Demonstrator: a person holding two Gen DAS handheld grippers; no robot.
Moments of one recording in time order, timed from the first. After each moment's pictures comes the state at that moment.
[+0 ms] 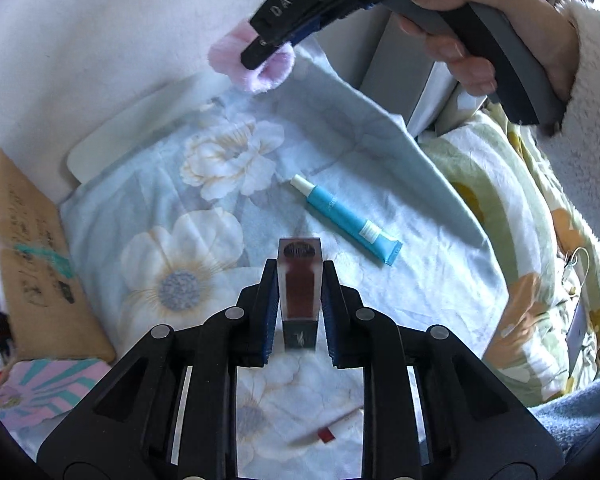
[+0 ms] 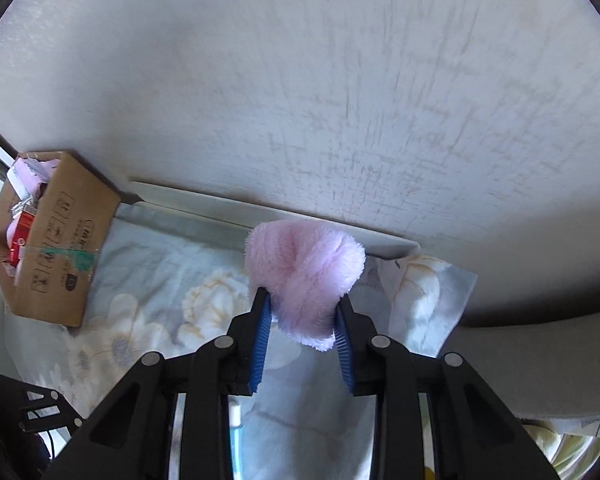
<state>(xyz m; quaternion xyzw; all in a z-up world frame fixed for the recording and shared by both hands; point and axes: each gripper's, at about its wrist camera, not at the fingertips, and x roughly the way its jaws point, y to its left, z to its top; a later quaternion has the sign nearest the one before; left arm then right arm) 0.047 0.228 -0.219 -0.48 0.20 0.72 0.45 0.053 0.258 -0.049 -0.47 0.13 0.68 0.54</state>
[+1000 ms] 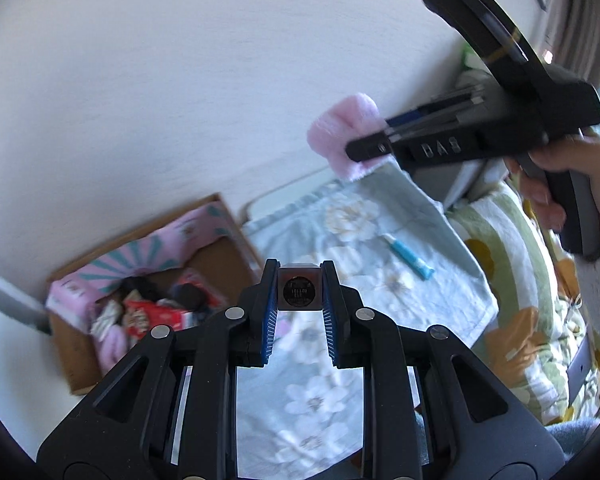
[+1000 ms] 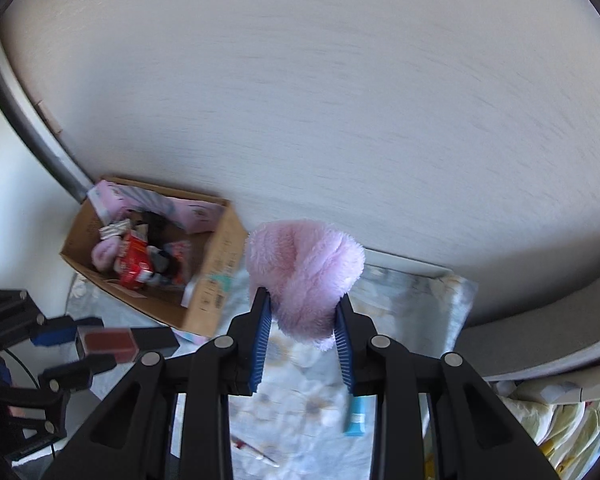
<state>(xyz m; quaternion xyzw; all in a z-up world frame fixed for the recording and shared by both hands) 0.004 0.079 -0.052 -0.42 0.16 0.81 0.38 -0.096 0.171 0.005 -0.44 0.09 0.71 0.54</state>
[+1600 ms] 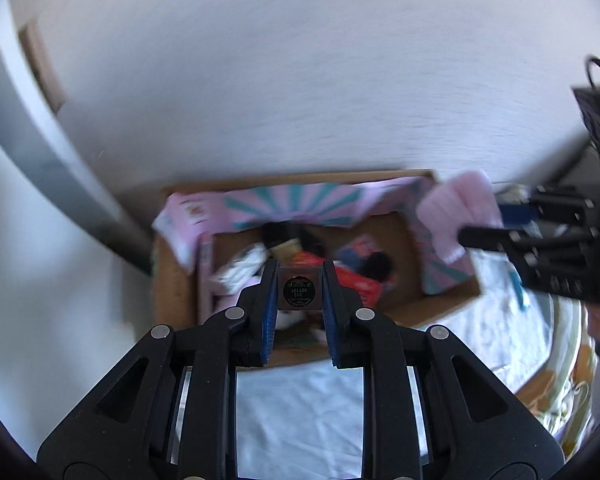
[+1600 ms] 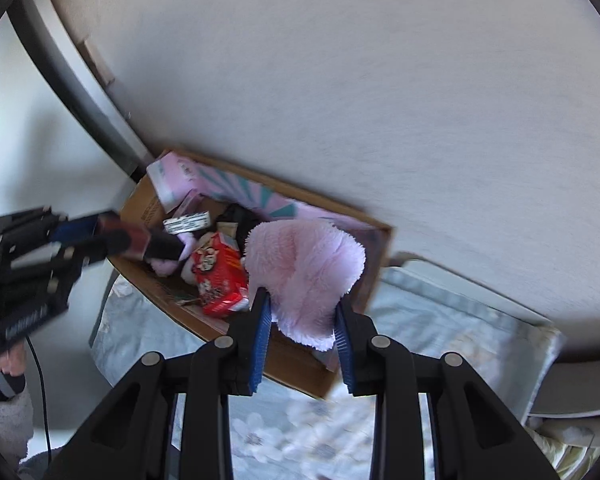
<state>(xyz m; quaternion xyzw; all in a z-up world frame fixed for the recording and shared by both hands) -0.120 -0.077 -0.103 -0.50 0.07 0.84 0.21 -0.239 0.198 -0.070 -0.48 0.11 0.73 0.47</state>
